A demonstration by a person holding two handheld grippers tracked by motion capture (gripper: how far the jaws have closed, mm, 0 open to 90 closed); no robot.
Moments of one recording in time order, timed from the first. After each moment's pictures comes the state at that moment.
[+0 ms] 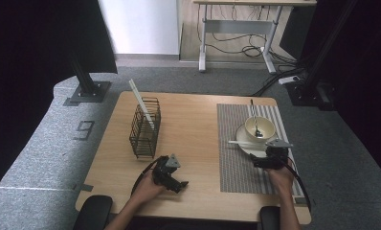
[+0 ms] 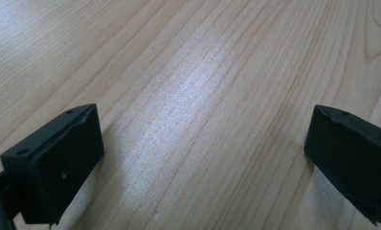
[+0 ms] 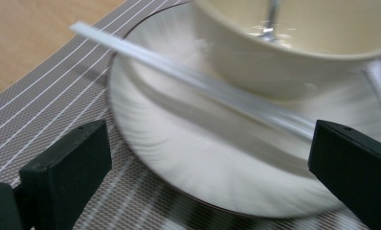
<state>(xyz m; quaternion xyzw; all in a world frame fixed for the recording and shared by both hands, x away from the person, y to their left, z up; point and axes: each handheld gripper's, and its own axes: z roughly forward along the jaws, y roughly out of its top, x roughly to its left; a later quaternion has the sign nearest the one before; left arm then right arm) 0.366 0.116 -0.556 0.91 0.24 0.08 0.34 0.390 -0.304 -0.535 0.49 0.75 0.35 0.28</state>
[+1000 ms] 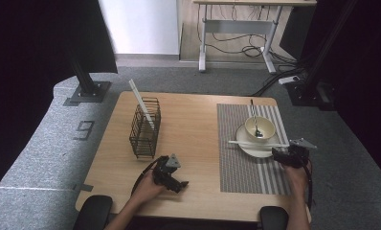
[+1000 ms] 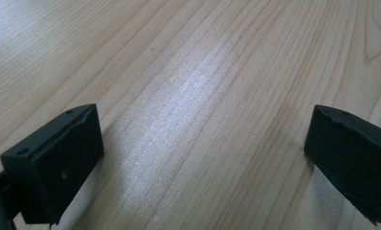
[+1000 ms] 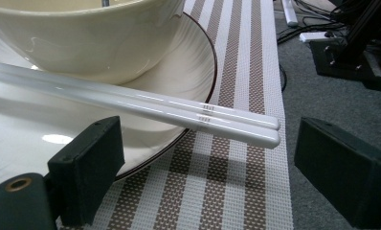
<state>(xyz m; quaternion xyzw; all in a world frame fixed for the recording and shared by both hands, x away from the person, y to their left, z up) 0.366 0.116 -0.556 0.91 0.24 0.08 0.34 0.398 -0.376 -0.549 0.58 0.67 0.34 0.32</state>
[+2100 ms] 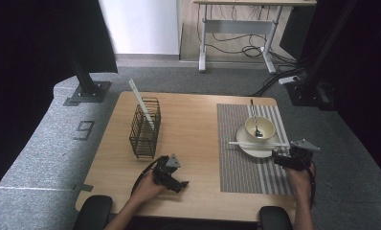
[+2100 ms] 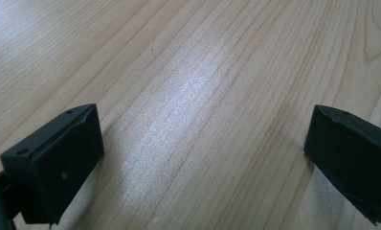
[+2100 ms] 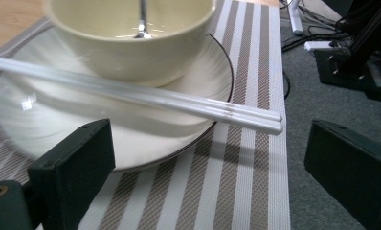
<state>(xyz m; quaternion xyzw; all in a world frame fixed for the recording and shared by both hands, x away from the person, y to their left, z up) 0.366 0.115 -0.556 0.91 0.24 0.08 0.34 0.374 -0.366 -0.523 0.56 0.68 0.34 0.32</state>
